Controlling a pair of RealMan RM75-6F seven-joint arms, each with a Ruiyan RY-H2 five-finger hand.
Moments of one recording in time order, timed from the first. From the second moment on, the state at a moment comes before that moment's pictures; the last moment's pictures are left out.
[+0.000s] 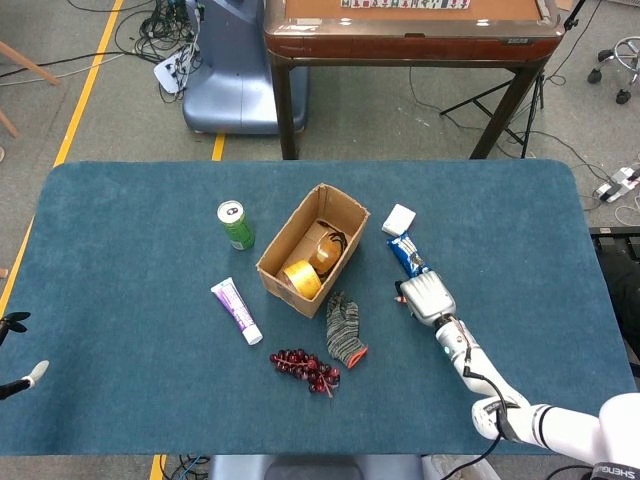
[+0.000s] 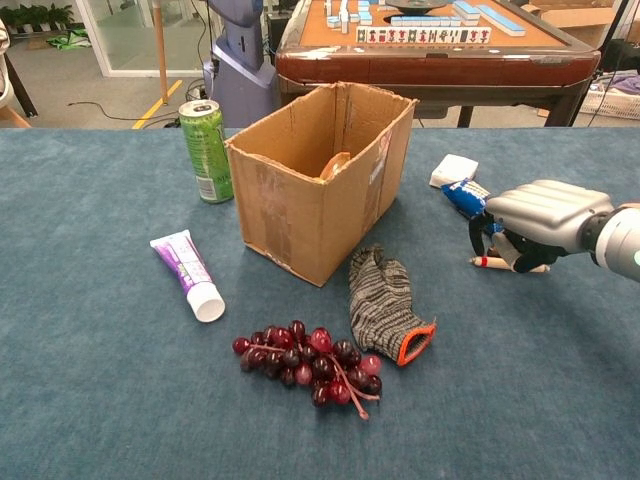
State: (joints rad) left arm -0.02 -1.06 -0.10 -1.69 1.41 1.56 0.04; right arm 0.68 -1.57 0.07 -1.31 -1.09 0.88 -0.54
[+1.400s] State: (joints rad) left arm -0.02 -1.06 -0.10 -1.68 1.40 1.55 0.05; right arm 0.60 -1.45 0.01 -1.44 -1.23 1.01 -0.55
